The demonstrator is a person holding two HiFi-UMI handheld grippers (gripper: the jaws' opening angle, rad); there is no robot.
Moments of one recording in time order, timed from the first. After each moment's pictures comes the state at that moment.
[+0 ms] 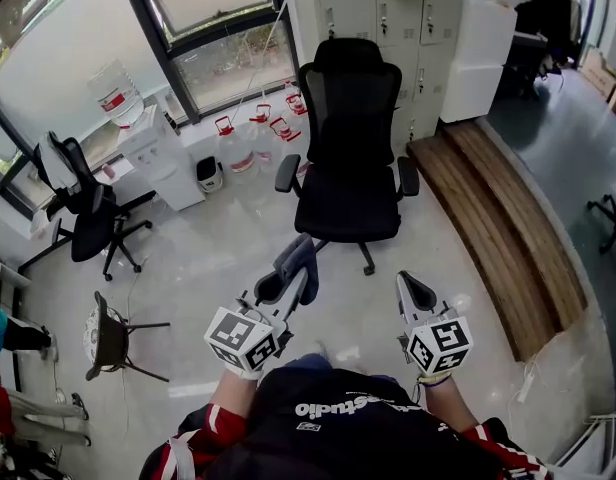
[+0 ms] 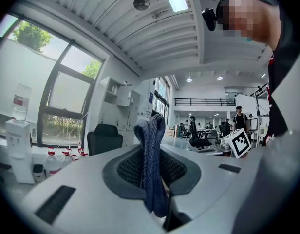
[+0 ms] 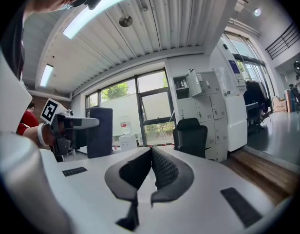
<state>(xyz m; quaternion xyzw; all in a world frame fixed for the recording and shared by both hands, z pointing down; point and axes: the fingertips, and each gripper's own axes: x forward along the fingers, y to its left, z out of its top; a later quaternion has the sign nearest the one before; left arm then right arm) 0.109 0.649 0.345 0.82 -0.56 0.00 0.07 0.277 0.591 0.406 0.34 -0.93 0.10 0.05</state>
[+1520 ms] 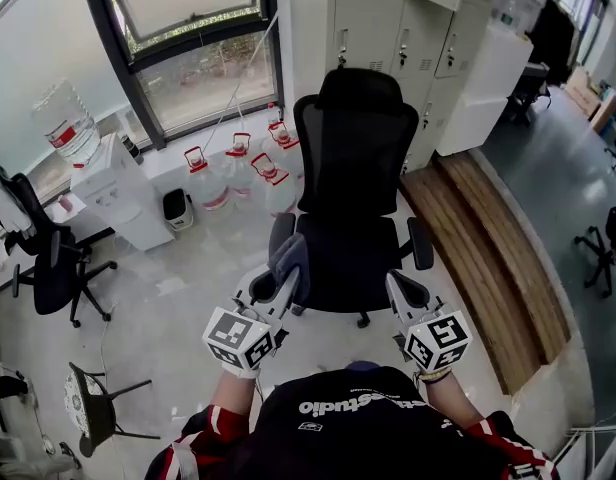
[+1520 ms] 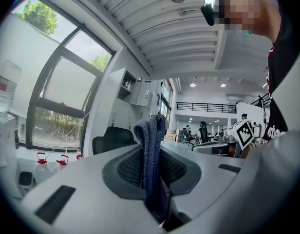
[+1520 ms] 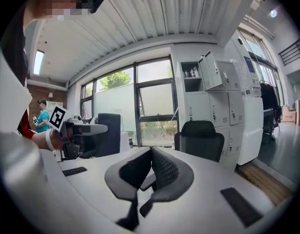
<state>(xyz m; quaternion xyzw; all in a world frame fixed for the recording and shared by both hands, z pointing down) -0.160 0.310 0.360 0.83 -0.55 -0.03 0.09 0.010 0.270 0.382 0.33 -0.94 0.07 0.09</state>
